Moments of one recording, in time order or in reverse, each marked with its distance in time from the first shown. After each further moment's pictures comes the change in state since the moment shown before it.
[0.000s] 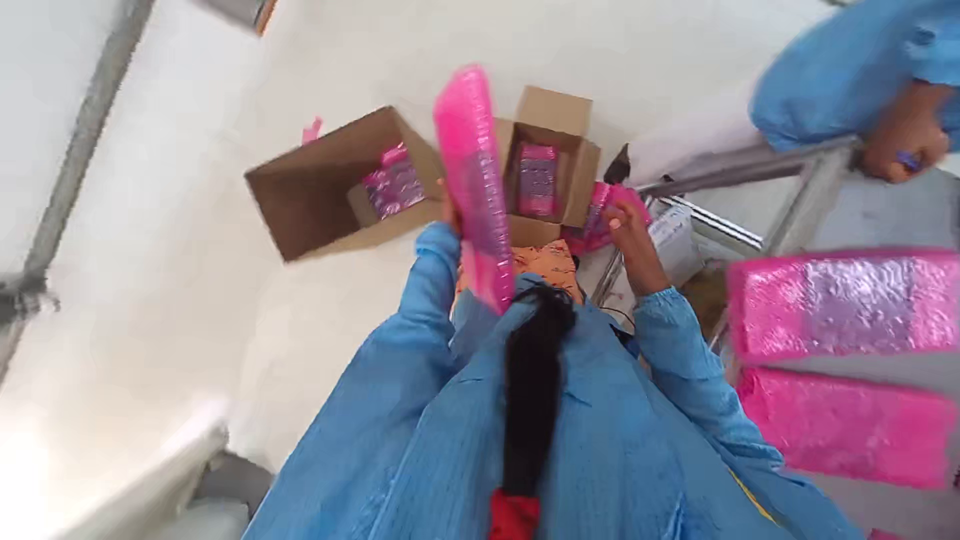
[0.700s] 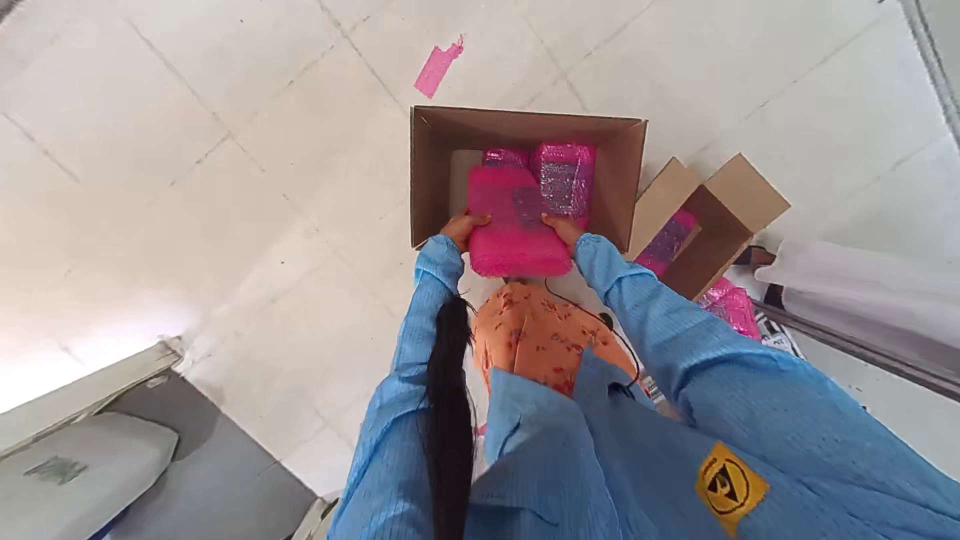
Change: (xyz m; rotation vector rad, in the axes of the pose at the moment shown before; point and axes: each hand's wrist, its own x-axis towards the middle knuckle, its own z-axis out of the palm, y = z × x) left_hand 0.318 -0.028 -0.529 -0.207 -0.029 -0.172; right_hand 0.221 0.030 0.666 -0.323 -0.450 0.649
